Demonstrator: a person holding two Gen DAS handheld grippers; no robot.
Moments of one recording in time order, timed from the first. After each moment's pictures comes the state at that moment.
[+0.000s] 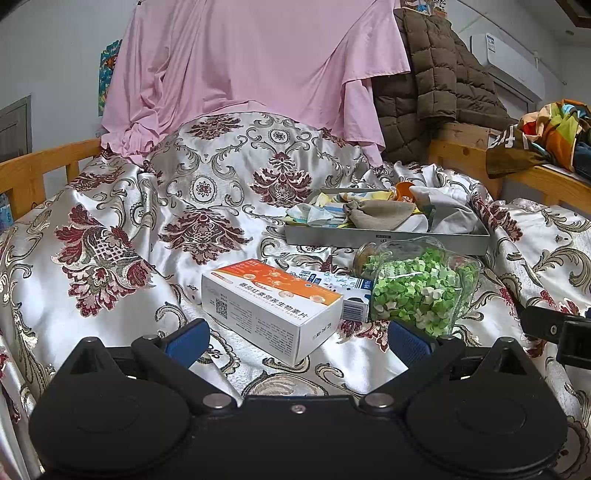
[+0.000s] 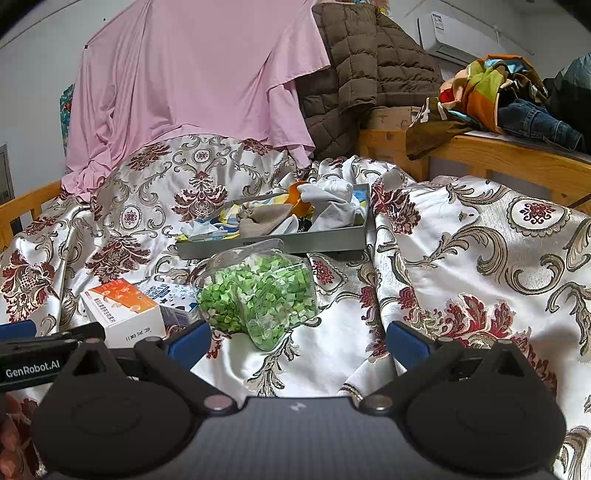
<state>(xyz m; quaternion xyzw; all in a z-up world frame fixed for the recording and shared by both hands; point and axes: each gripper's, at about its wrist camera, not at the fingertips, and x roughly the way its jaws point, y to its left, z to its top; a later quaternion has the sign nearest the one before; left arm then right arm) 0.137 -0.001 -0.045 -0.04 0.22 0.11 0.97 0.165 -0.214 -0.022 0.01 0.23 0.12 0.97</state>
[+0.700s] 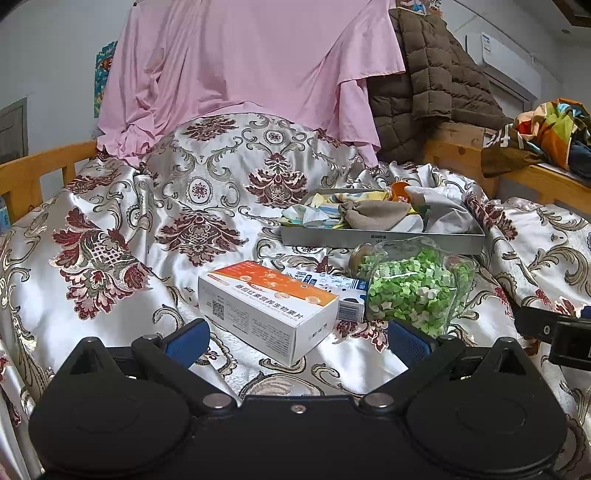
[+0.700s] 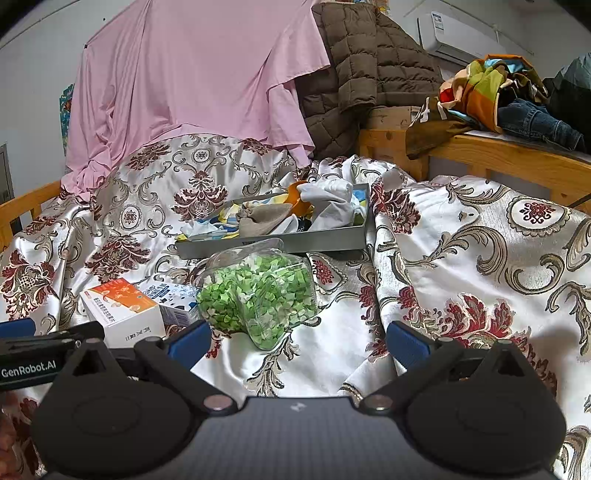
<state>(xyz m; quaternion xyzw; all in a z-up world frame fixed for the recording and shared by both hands) 0.136 -0.003 -0.043 -0.04 0.22 0.10 0.97 0.165 -0.214 -0.023 0.01 0.23 0.12 0.97</state>
